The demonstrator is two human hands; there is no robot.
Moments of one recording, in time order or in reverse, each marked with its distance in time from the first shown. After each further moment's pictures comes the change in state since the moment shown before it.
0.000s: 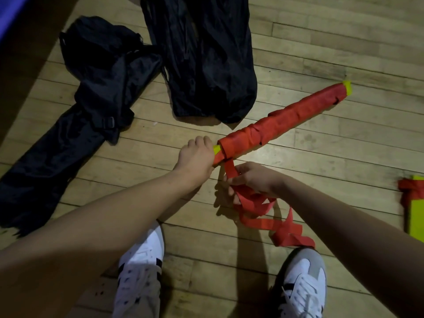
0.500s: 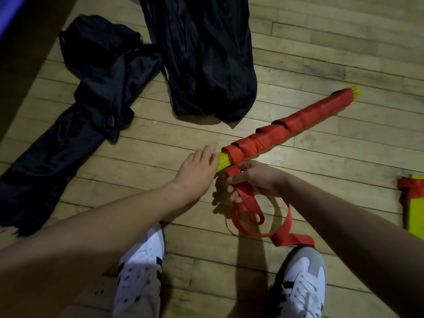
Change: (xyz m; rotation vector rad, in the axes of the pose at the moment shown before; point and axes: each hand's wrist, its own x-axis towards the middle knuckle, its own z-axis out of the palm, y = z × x) left_hand -0.027 -0.001 0.022 0.052 0.048 0.253; right_hand -0.002 -0.002 0.000 0.176 -0.037 0.025
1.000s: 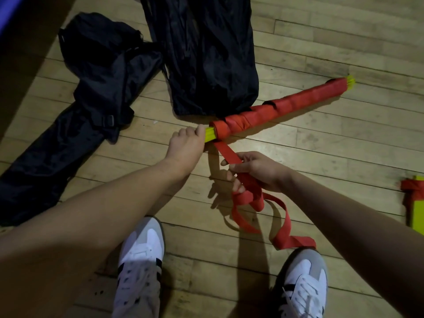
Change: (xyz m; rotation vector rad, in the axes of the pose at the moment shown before) left_hand 0.035 -0.034 -0.018 0.044 -0.053 -0.257; right_hand 0.002 -0.011 -0.005 0.036 0.021 -0.132
